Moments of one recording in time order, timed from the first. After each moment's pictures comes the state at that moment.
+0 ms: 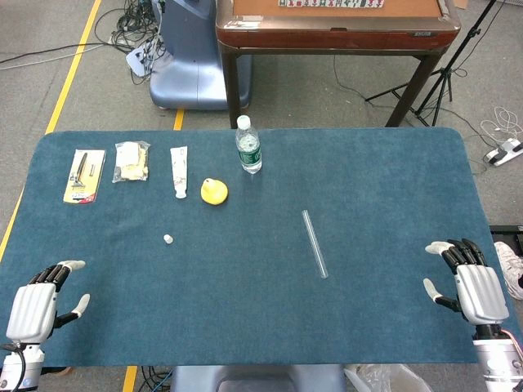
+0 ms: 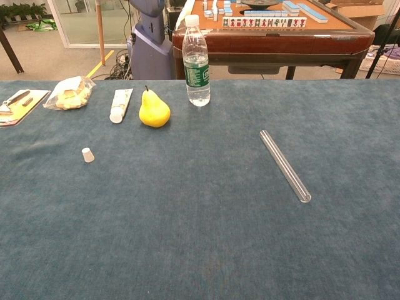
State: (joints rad) left arm -0.06 -1.21 -0.04 -1.75 1.50 1.54 0.15; right arm 0.07 -1.09 0.05 -1.77 -1.47 1.45 0.00
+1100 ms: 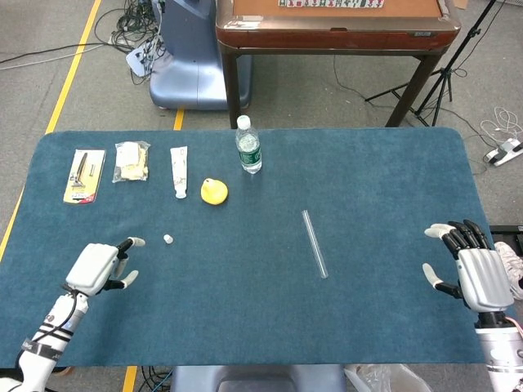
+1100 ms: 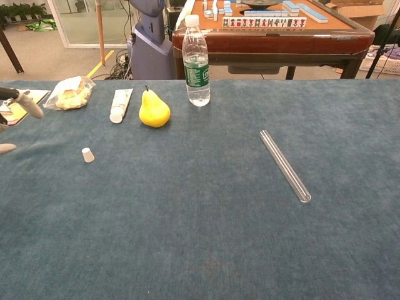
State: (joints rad) left arm -0.39 -1.18 -0.14 -1.69 1.41 1.06 0.05; right arm 0.11 -0.98 0.11 -1.94 -1.45 1.44 -0.07
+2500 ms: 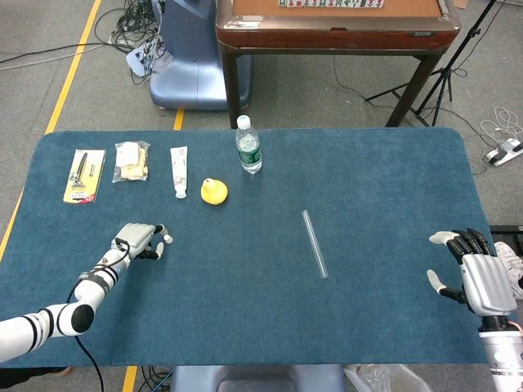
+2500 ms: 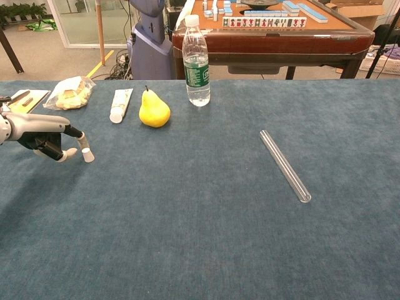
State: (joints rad) left arm -0.84 -1.36 -0.05 -1.38 0.76 0.61 0.29; right arm 0.10 -0.98 0.09 -1.91 -1.41 1.42 -0.03
